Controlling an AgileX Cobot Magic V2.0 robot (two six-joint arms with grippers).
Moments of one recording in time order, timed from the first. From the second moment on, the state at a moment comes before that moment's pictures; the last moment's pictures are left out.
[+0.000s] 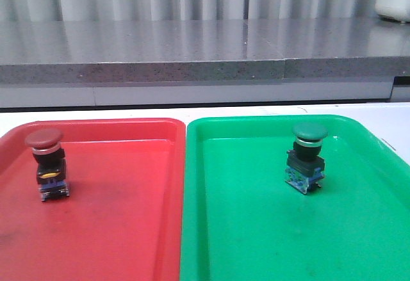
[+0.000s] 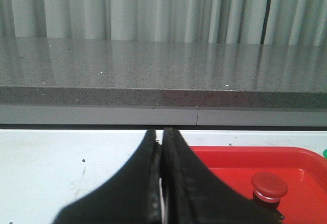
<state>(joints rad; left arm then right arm) 0.00 0.00 0.00 -0.01 0.04 -0.04 0.39 0.59 -0.73 0.07 0.91 -0.04</state>
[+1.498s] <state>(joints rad) 0.00 0.00 0.00 -0.01 0.04 -0.04 0.07 -0.01 0.03 -0.01 0.09 -0.04</state>
